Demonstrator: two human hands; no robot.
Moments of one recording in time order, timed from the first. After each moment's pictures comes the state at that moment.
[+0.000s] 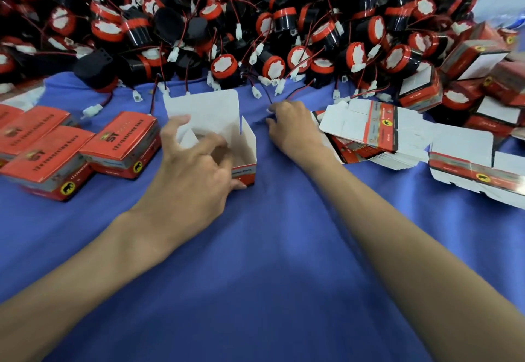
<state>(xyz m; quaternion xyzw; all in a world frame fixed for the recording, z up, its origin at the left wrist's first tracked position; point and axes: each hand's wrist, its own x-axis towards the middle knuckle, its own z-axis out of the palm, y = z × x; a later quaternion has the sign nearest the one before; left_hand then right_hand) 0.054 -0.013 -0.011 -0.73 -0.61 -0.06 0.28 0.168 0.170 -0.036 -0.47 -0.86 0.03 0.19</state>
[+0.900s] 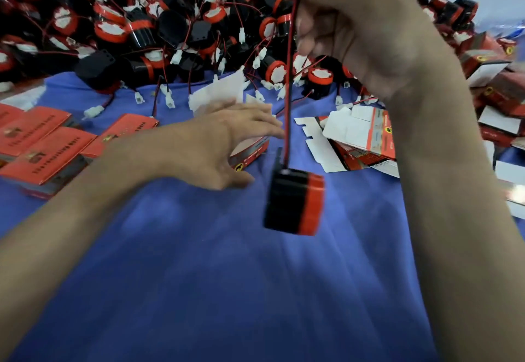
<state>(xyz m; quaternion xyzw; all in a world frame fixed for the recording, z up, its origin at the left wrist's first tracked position) 0.041 0.029 0.046 -0.83 -0.53 -0.11 -0.11 0.217 0.107 0.122 -0.17 -0.76 0.49 0.38</state>
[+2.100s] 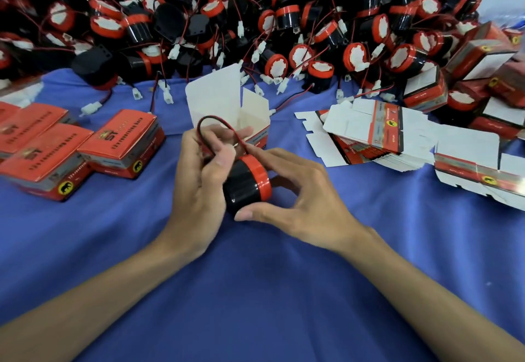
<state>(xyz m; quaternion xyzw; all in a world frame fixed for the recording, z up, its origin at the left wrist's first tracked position) 0.087 -0.010 -0.030 -0.46 -0.44 -0.71 -0.30 0.223 0.043 -0.021 -0.21 -0.83 0.38 0.36</state>
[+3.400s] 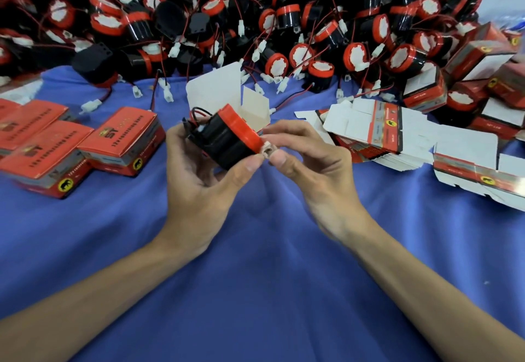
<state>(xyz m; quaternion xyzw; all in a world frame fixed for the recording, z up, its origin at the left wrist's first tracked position) 0.093 -0.013 -0.025 -0.45 -0.44 -0.74 -0.23 0.220 0.051 -0.018 -0.16 -0.65 0.56 0.49</state>
